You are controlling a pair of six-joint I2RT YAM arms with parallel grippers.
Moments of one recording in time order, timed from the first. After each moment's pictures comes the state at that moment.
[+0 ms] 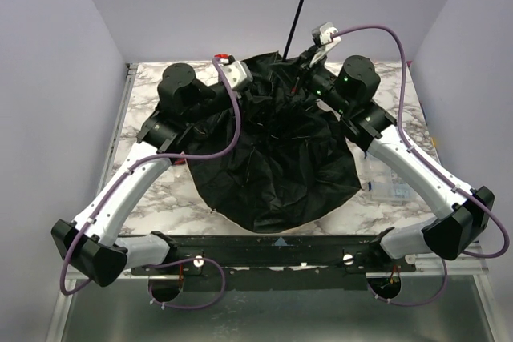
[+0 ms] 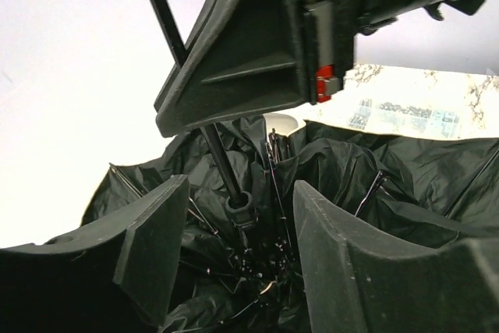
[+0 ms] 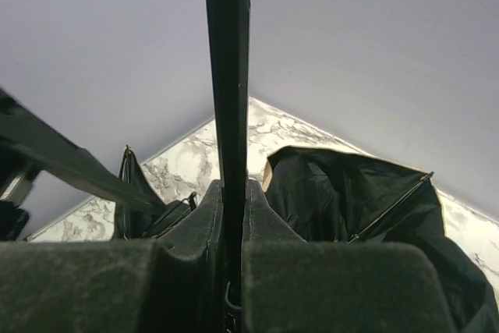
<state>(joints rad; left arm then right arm) -0.52 1.22 1.31 -0.07 0.61 0.23 0.63 1.40 1.40 0.12 -0.17 0.13</state>
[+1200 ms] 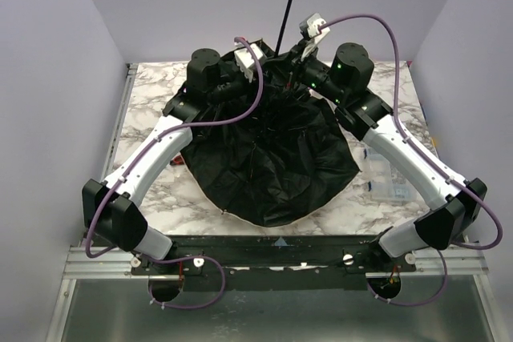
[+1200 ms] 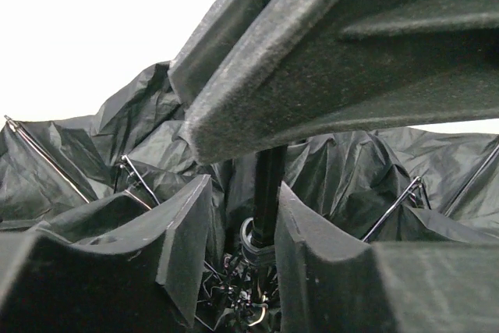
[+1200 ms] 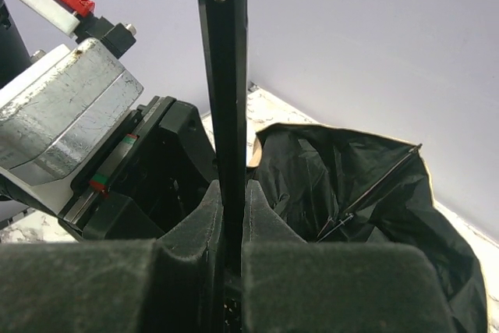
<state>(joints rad) -0.49 1.48 1.42 -0.10 0.53 0.14 0.63 1.46 1.53 0.05 -0.27 0.06</state>
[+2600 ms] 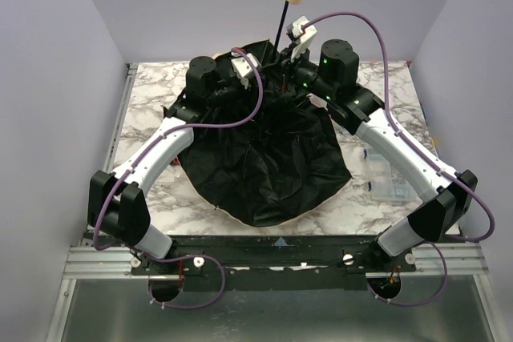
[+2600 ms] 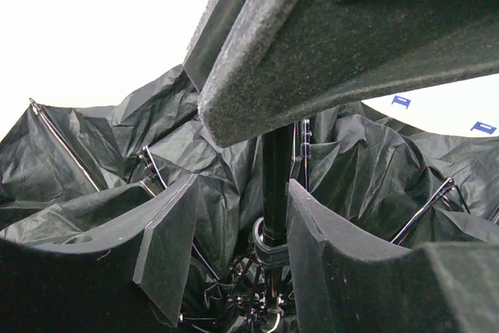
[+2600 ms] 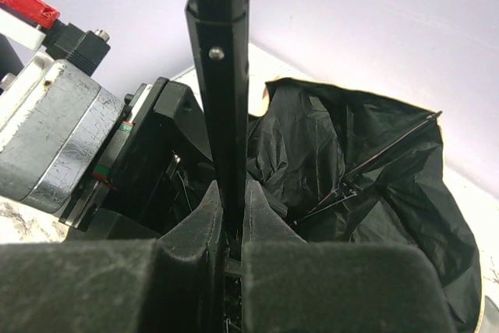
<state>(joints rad) -0.43 1.52 1.30 0.07 0.61 0.21 0.64 1.54 1.62 -0.12 -0.21 0.02</state>
